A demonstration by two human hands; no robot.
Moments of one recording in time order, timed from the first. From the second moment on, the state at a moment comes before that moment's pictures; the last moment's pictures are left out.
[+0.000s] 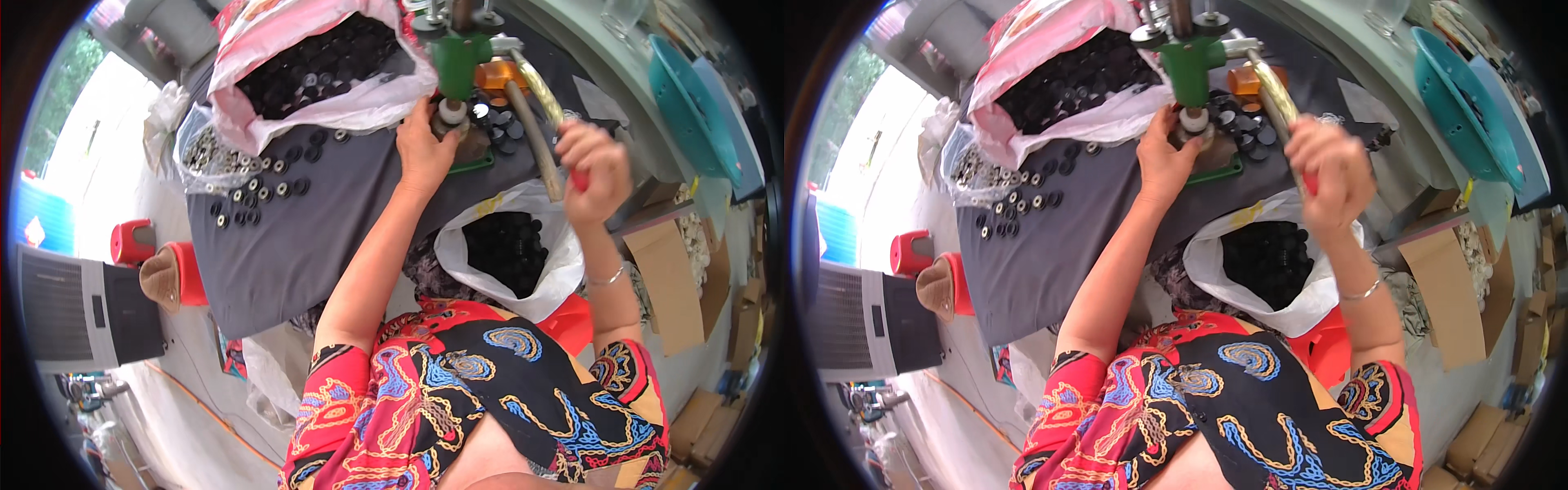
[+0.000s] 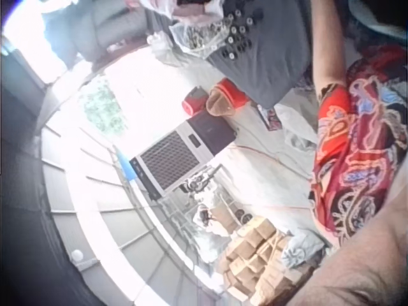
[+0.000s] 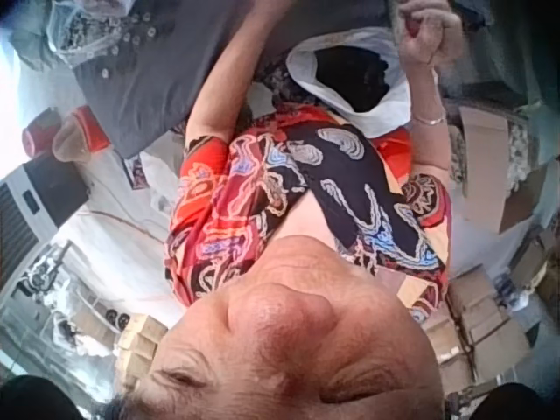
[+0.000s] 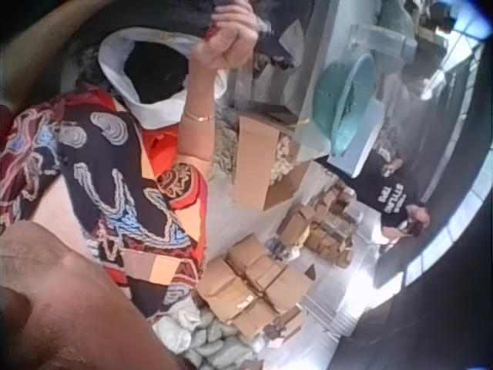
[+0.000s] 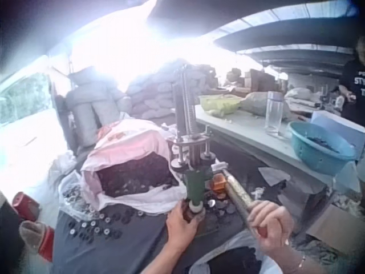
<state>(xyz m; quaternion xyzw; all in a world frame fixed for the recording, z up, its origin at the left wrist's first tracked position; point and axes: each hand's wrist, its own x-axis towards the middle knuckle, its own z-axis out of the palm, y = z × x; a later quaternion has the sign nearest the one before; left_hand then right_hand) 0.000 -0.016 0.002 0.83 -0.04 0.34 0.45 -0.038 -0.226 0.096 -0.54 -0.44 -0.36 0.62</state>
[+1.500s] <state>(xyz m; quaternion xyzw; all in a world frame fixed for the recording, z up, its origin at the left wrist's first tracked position) -0.135 0.169 -0.015 0.91 -0.01 0.34 0.24 0.037 -0.191 0.250 -0.60 -0.31 -0.33 0.66</state>
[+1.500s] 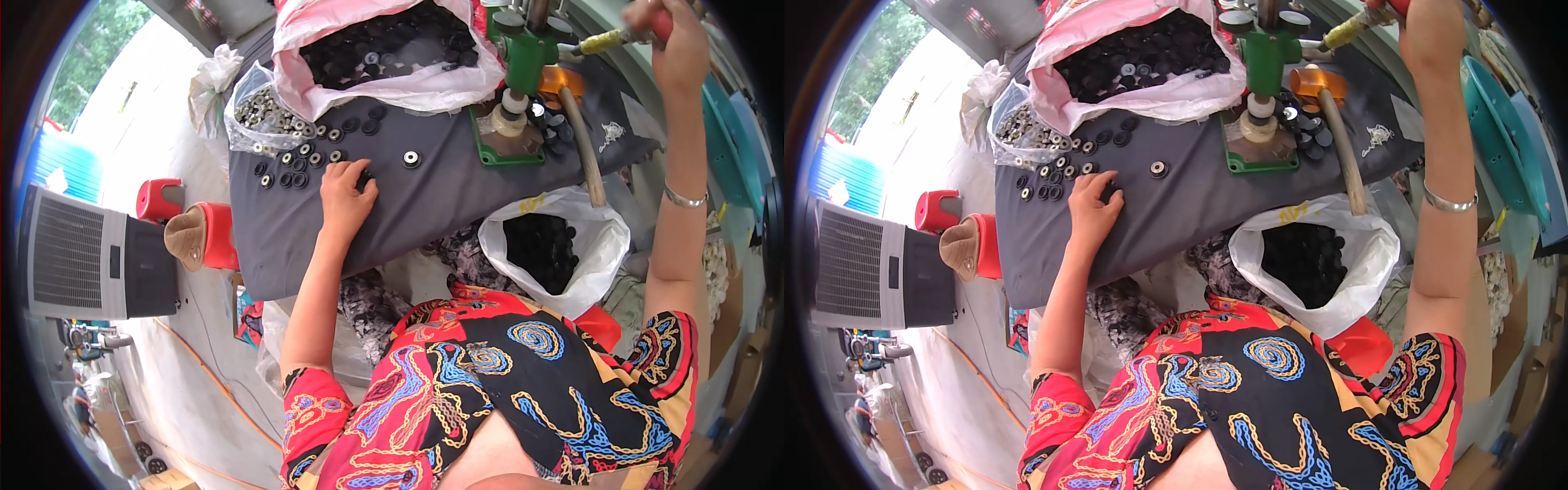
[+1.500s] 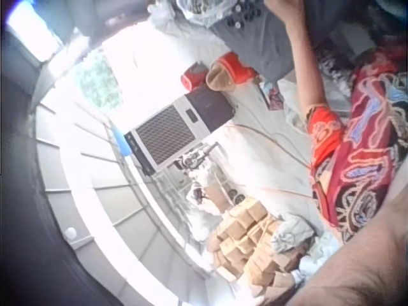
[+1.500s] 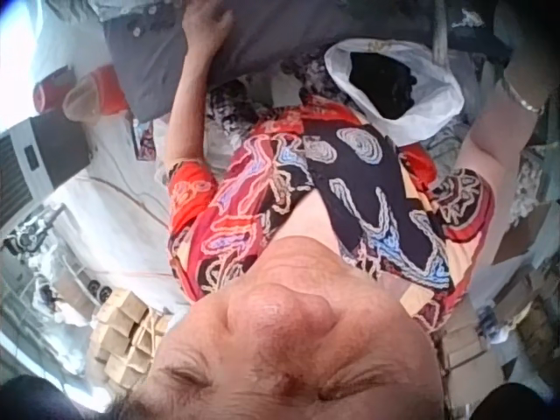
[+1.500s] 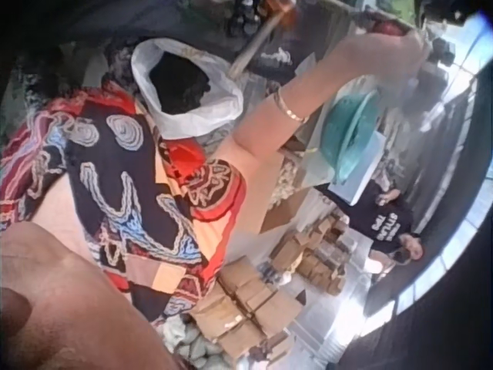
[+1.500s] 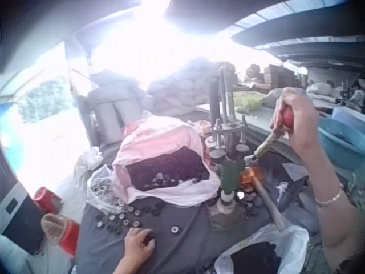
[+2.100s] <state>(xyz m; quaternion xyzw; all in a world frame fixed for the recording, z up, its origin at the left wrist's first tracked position) -0.098 0.111 -0.034 0.91 -0.01 0.35 0.24 0.032 -0.190 0.241 -0.57 -0.37 -0.34 0.65</state>
